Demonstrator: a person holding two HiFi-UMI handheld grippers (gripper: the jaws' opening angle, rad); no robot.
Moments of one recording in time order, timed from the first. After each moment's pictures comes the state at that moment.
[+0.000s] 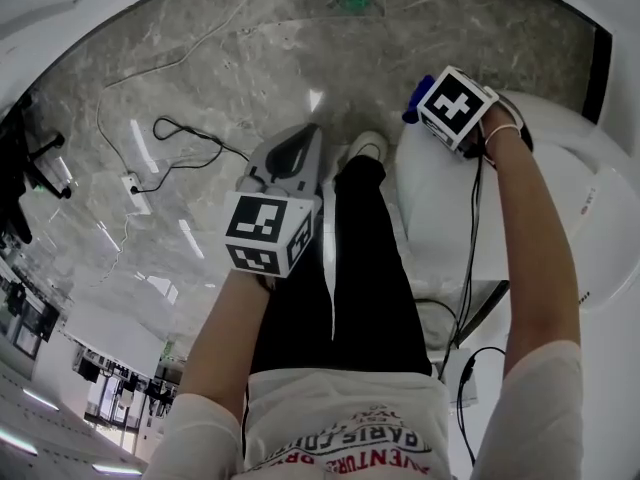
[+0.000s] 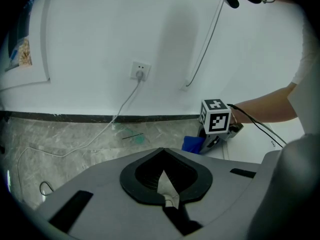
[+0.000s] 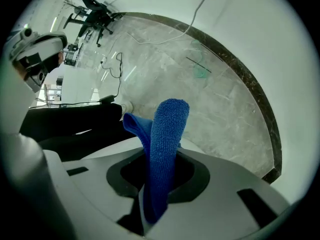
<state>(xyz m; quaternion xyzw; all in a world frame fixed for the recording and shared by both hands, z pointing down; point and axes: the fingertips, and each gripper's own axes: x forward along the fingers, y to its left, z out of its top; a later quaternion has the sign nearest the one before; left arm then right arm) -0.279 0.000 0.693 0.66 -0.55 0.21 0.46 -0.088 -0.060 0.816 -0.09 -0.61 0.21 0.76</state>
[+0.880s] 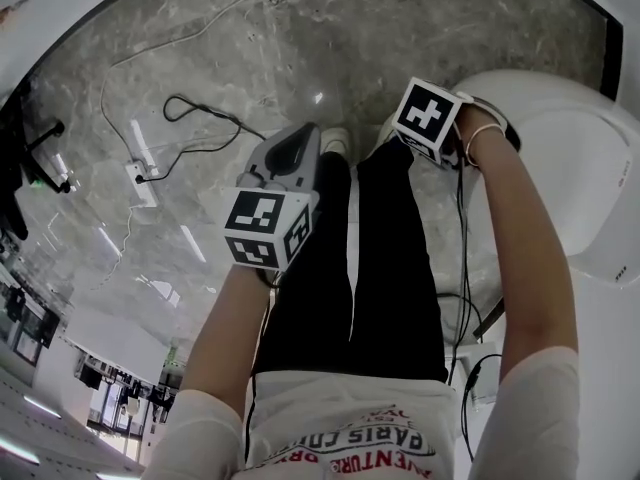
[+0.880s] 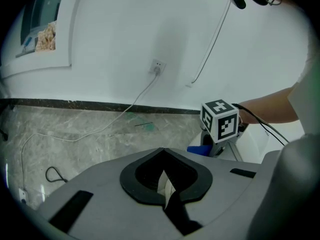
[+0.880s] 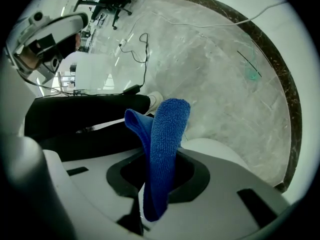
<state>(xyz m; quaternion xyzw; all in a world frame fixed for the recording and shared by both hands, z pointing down) -0.344 0.120 0.711 0.66 -0.55 0.20 0.47 -0.152 0.106 0.808 -0.20 -0.55 0.21 0.78</state>
